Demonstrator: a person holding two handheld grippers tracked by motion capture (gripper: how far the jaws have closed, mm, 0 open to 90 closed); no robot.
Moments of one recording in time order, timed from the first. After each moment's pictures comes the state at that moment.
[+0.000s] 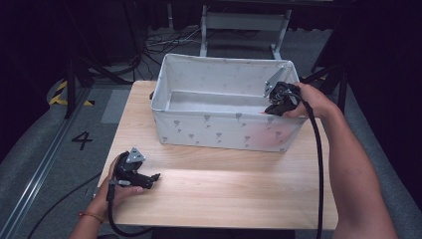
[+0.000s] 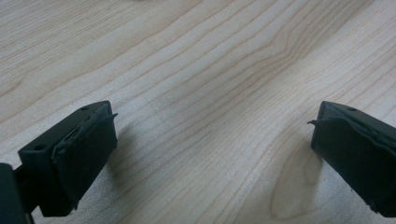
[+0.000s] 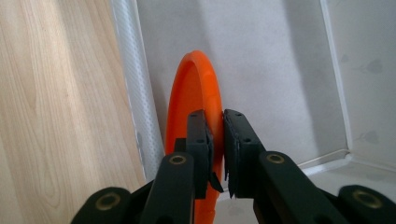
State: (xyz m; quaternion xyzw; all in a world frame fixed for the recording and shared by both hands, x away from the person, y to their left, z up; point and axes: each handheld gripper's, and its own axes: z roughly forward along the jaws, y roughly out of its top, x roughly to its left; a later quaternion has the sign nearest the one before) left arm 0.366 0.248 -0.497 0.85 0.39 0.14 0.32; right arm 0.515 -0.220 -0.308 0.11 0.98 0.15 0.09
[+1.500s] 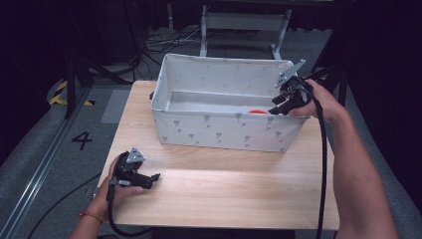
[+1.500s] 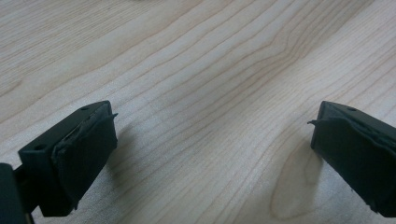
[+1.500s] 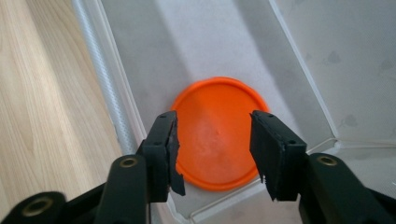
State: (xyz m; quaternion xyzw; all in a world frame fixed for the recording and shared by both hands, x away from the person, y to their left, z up) left arm 0.366 0.248 -0.497 0.85 0.39 0.13 0.32; right arm 0.511 -0.248 -0.297 0.19 0.95 0.24 0.12
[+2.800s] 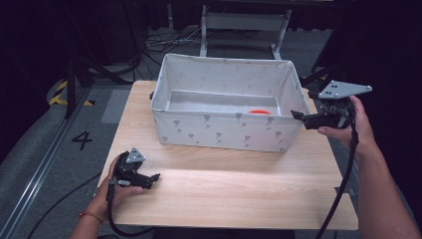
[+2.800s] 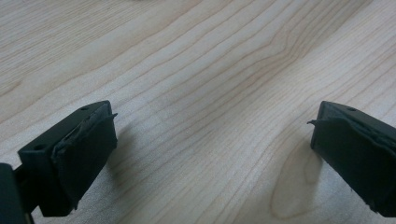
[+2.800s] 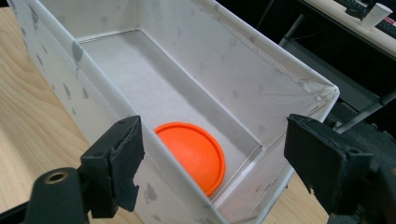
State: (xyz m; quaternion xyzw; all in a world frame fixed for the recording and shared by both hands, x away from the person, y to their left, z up) left arm 0.366 0.249 -0.497 0.85 0.39 0.13 0.32; right arm 0.411 -0.303 -0.277 0.29 0.83 0.38 0.30
